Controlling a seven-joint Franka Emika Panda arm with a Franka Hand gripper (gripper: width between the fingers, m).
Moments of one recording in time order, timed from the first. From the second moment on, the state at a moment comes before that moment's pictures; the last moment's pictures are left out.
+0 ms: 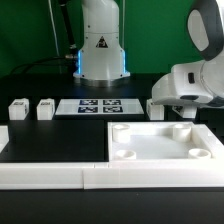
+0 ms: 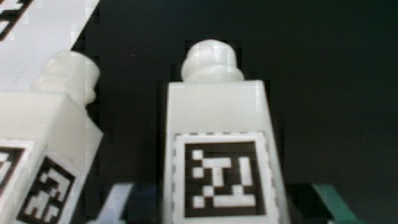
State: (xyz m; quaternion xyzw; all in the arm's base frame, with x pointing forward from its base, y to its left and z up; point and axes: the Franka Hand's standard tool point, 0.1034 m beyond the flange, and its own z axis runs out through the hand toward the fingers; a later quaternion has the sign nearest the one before) arm 0.370 0.177 0.007 0.90 0.03 -0.43 0.07
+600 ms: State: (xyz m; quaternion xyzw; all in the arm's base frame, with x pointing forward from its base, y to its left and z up) arm 0.416 0.132 0.092 0.92 0.04 -0.40 0.04
